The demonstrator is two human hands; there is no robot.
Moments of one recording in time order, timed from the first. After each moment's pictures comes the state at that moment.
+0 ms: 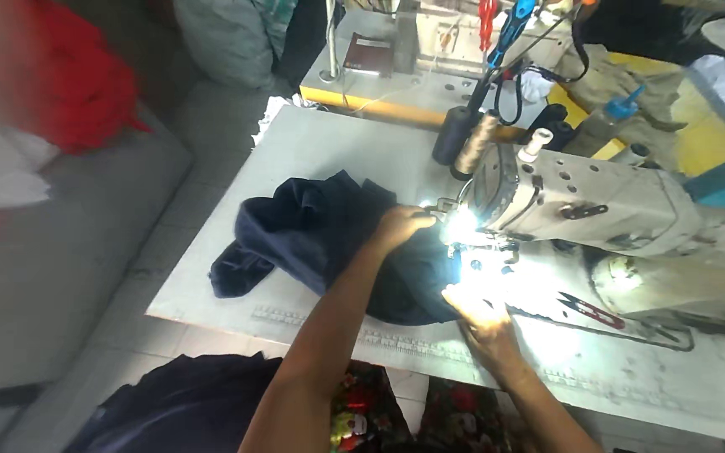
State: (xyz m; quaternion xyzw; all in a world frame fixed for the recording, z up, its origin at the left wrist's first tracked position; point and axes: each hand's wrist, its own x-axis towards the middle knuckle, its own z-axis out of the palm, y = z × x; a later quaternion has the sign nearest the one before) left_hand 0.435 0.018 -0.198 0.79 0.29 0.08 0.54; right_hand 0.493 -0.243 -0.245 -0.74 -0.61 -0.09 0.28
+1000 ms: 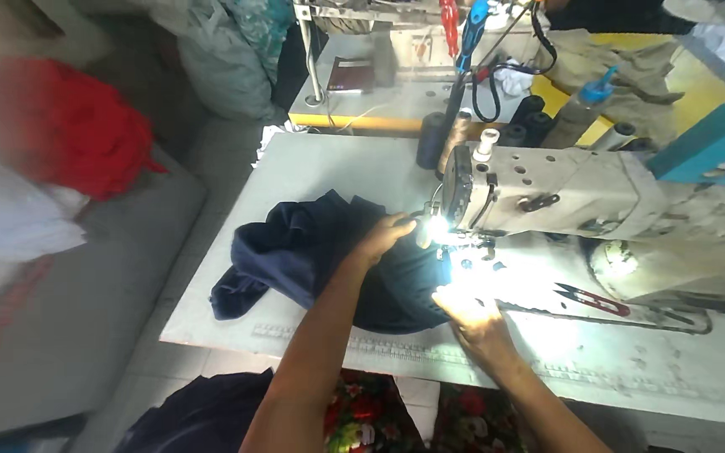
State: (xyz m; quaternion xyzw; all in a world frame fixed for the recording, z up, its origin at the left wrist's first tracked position) left_hand 0.428 0.010 -0.197 0.71 0.28 0.08 0.65; right_hand 0.490 -0.241 -0.248 -0.74 -0.60 -0.10 0.28
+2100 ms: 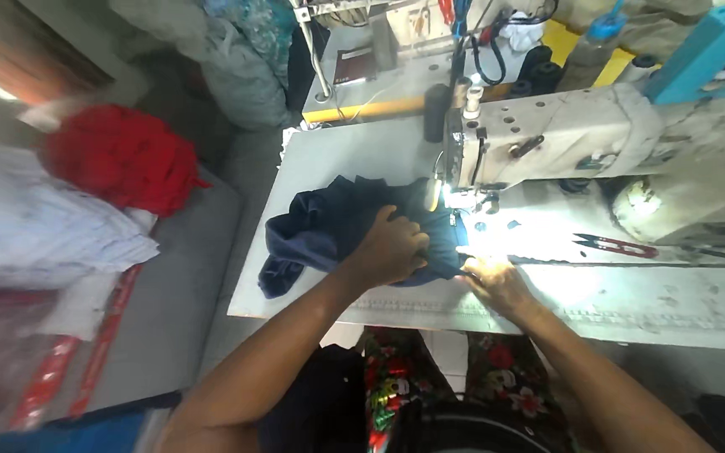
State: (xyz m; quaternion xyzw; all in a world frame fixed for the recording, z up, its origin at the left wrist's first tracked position) left_hand 0.349 -0.043 -0.123 1.00 -0.03 0.00 0.08; right_hand 0.492 -0.243 -0.242 -0.71 -0.61 0.00 0.35
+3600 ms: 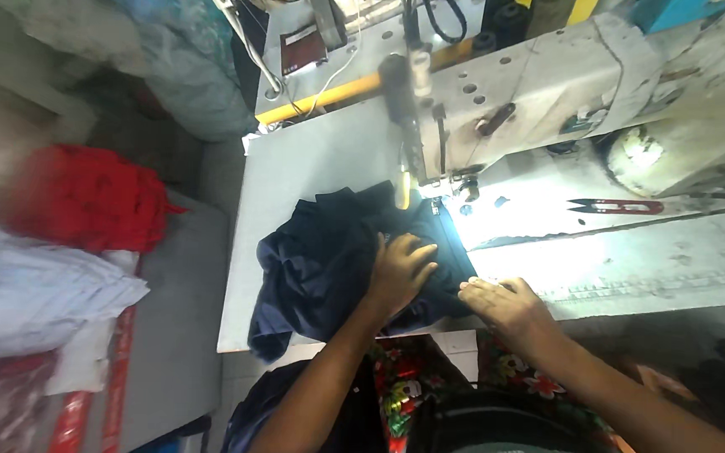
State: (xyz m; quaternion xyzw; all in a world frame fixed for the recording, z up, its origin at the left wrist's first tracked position) left_hand 0.354 -0.074 -0.217 0.97 0.08 0.11 0.22; right_hand 0.446 -0.292 -0.230 -0.75 -0.59 -0.09 0.28
